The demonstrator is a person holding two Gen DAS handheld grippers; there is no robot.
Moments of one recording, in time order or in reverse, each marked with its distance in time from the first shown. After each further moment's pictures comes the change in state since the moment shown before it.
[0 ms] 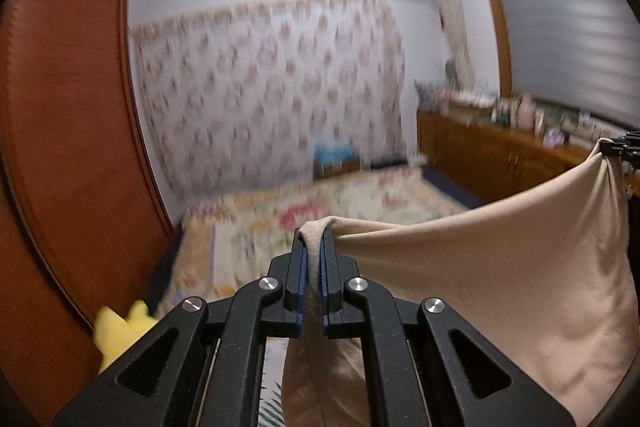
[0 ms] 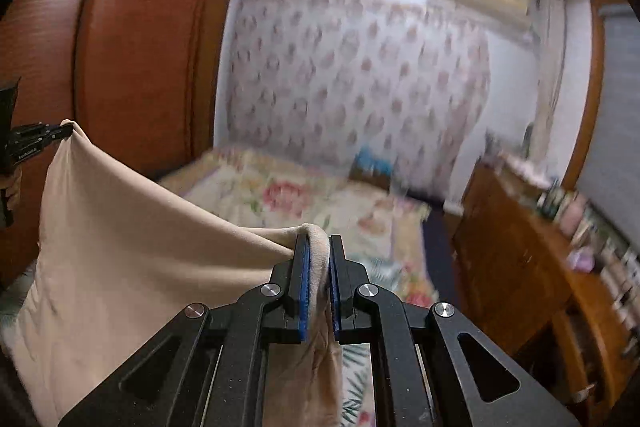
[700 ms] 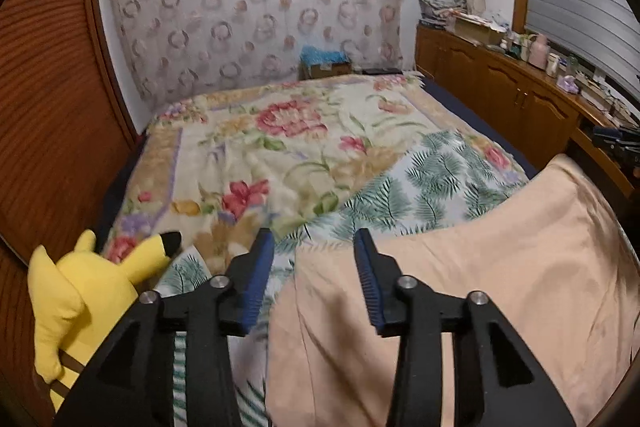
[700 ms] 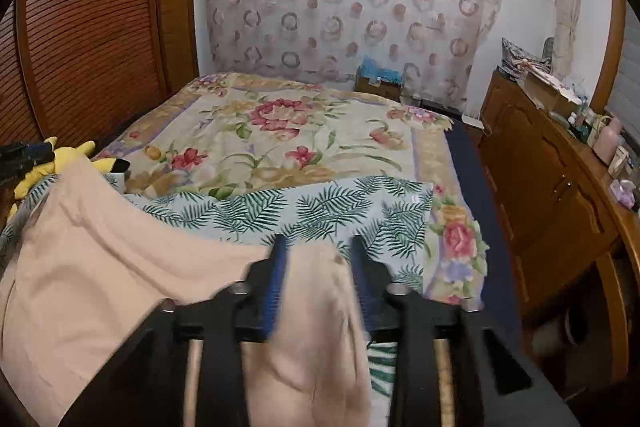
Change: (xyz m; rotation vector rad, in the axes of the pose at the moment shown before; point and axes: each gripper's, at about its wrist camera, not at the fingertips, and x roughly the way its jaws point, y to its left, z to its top) left arm 0.134 -0.001 -0.069 -0.051 0.323 -0.083; right arm 0.141 -0.033 0.004 0.104 0.221 0.050
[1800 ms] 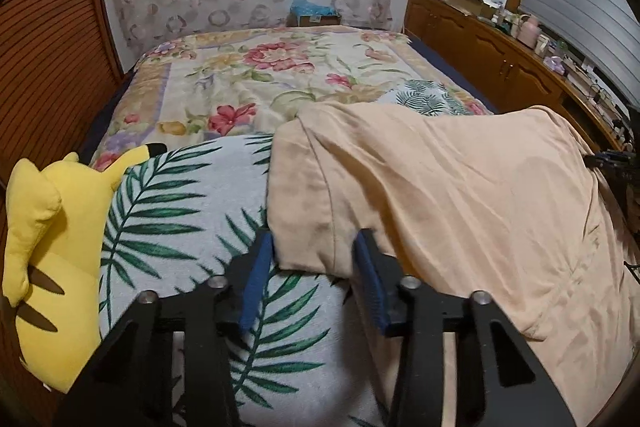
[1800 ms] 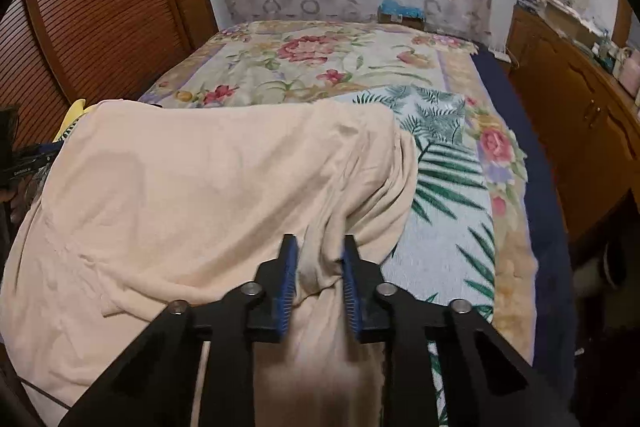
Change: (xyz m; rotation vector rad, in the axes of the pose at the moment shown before) left arm -0.015 0.015 -0.083 -0.054 0.143 -0.092; right arm 0.003 -0.016 -0.094 0.068 0.163 0.115
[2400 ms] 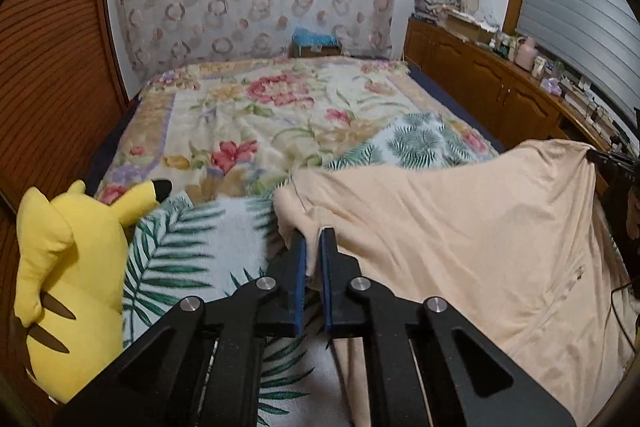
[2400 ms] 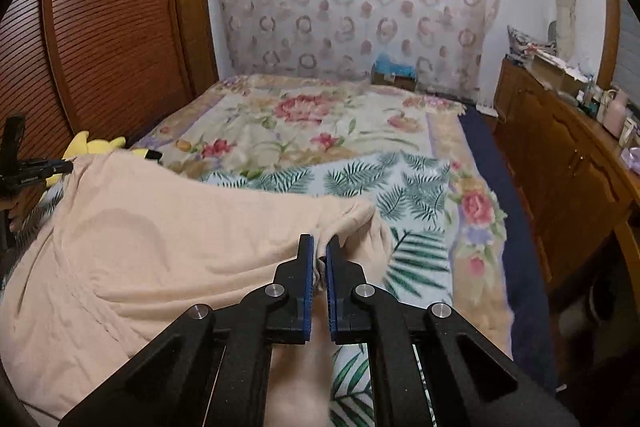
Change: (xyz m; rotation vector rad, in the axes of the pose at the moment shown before) left arm -0.028 -0.006 0.032 -0.007 -0.114 0.011; right arm -0.029 0.009 -0.008 -0.042 -0.199 -0.048
